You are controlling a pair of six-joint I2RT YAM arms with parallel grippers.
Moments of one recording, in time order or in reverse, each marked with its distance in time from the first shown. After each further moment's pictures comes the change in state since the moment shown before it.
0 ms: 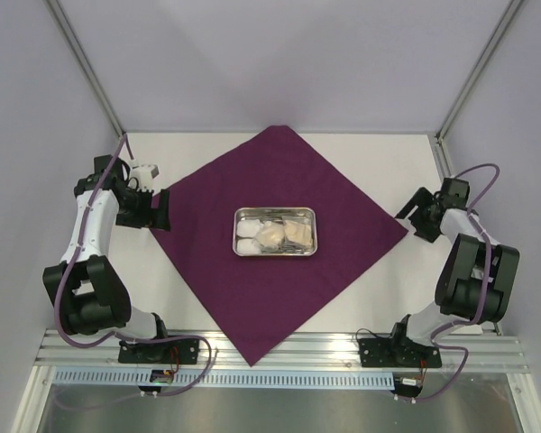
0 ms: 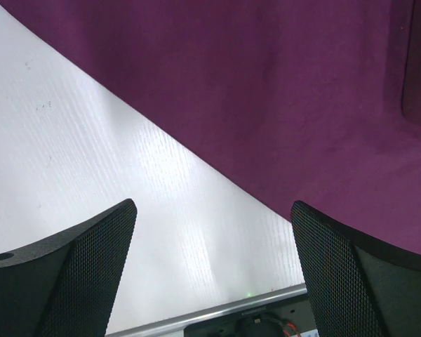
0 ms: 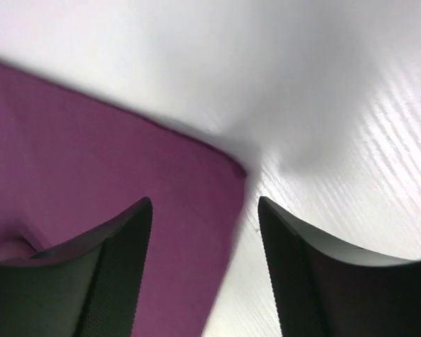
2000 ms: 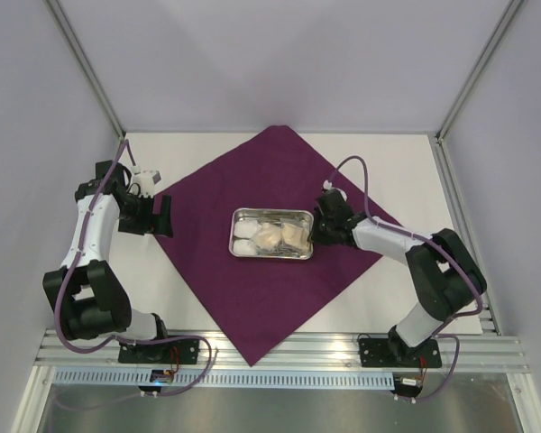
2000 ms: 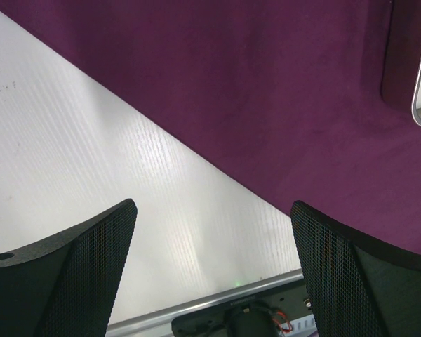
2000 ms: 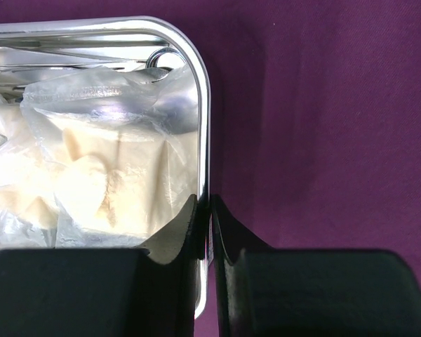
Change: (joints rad) left arm 0.000 -0.033 -0.045 -0.030 0.027 -0.002; right arm 0.874 0.050 -0.013 0.110 0.234 0.202
